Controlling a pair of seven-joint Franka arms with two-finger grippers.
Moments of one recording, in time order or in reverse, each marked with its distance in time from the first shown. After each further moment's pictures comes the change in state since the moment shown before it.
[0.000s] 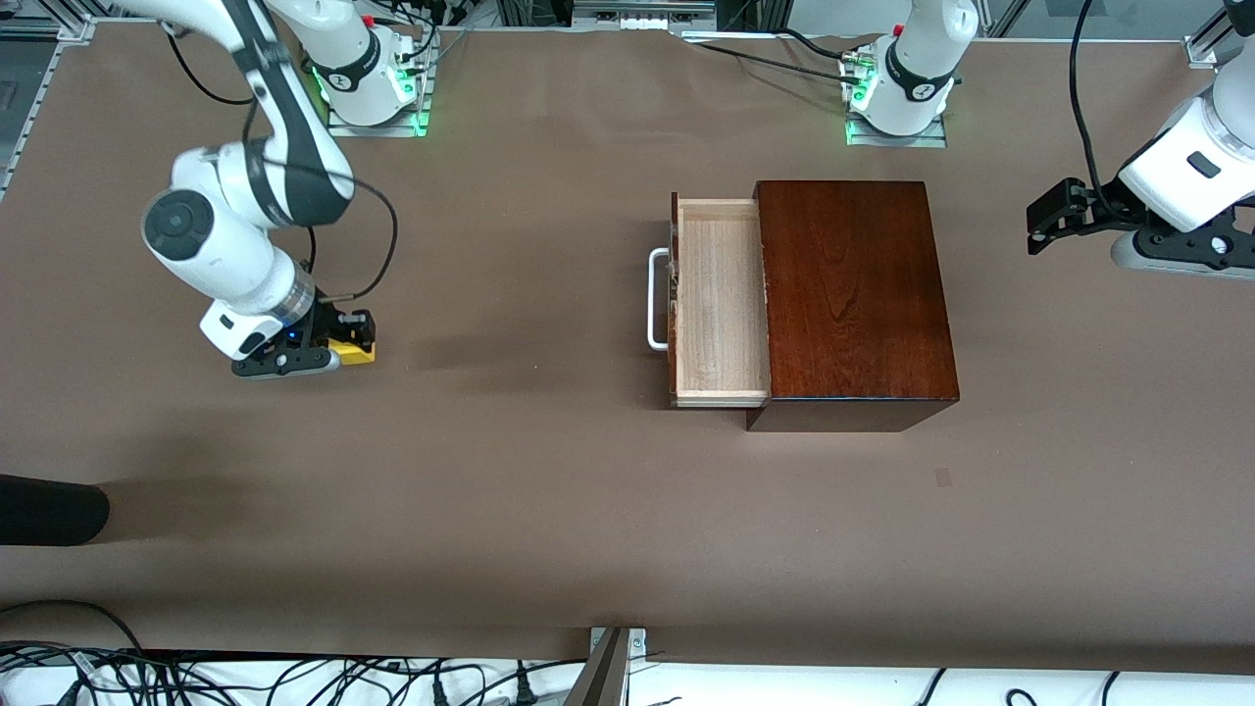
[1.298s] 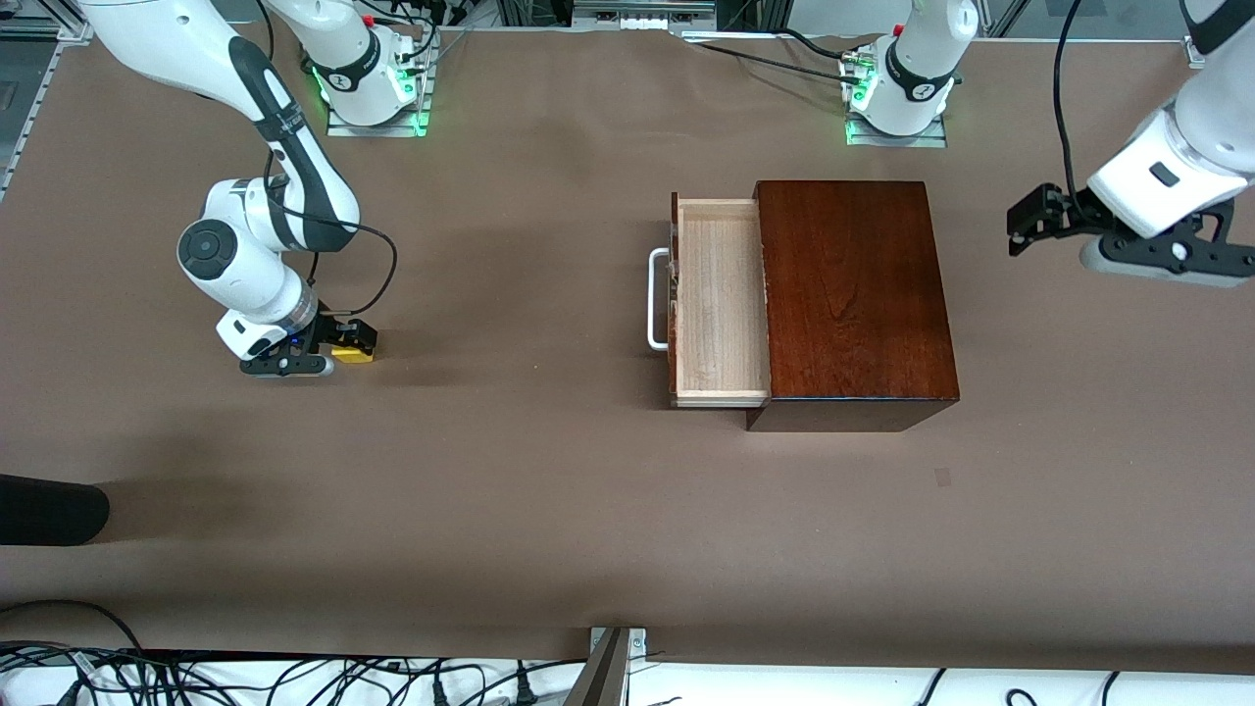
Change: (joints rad) left arm 0.118 -0.005 -0.130 -0.069 0.000 0.053 0.011; right arm -0.005 0.159 -0.122 -0.250 0.000 0.429 0.000
